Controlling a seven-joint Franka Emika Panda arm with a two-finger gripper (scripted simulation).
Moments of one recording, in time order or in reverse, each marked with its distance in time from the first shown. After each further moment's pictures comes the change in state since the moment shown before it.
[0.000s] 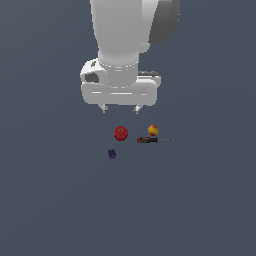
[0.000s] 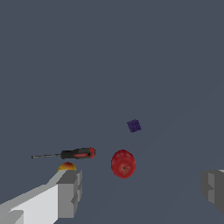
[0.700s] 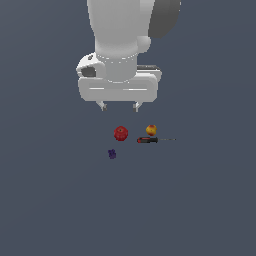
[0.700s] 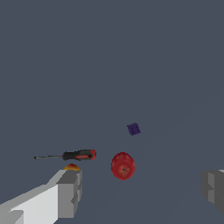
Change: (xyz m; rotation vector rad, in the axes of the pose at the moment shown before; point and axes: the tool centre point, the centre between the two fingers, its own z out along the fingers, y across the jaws) arm 0.005 0.002 -0.015 0.011 0.023 -0.011
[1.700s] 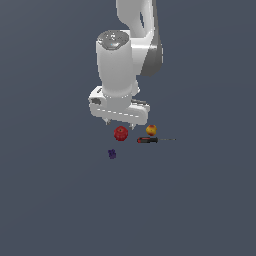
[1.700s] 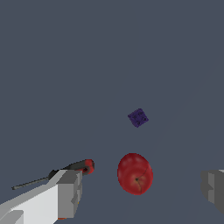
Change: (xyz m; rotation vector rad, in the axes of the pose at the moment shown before) arm -0.032 0.007 0.112 0.005 -0.009 0.231
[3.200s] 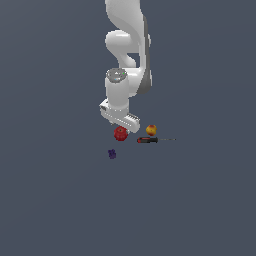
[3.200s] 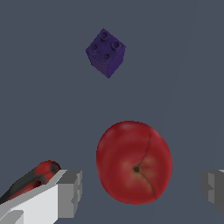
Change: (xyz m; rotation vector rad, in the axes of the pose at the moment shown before) arm -0.085 0.029 0.128 -0.005 -0.009 0.324
